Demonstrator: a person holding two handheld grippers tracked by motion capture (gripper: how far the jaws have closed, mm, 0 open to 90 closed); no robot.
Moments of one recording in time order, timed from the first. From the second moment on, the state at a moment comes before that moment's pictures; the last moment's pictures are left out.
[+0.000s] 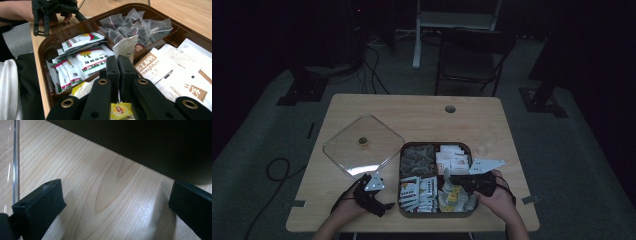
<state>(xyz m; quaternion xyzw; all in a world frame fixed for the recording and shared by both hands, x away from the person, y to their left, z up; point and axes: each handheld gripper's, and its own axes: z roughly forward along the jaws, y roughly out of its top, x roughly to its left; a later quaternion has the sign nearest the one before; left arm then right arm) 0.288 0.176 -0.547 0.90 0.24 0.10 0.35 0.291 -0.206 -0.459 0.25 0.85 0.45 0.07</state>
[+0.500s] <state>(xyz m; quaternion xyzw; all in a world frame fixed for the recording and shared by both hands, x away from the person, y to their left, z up) 0.288 0.176 -0.547 0.90 0.24 0.10 0.35 0.305 -0.217 -0.448 0.26 0.84 0.47 0.10</state>
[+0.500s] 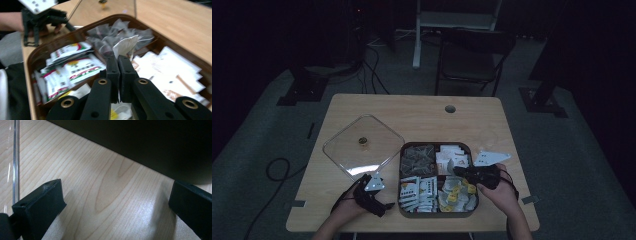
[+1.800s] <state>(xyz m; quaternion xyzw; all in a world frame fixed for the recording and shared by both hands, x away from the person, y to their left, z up) 0.288 0.177 -0.547 0.90 0.24 0.10 0.35 0.366 -0.287 -0.425 0.41 0.73 0.48 0.26</state>
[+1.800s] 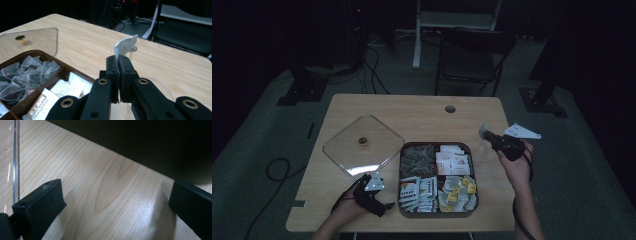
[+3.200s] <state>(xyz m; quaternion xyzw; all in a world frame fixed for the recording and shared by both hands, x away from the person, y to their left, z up) 0.288 0.176 -0.547 0.90 0.24 0.10 0.35 0.371 -0.317 -0.452 0.47 0.68 0.49 0.27</state>
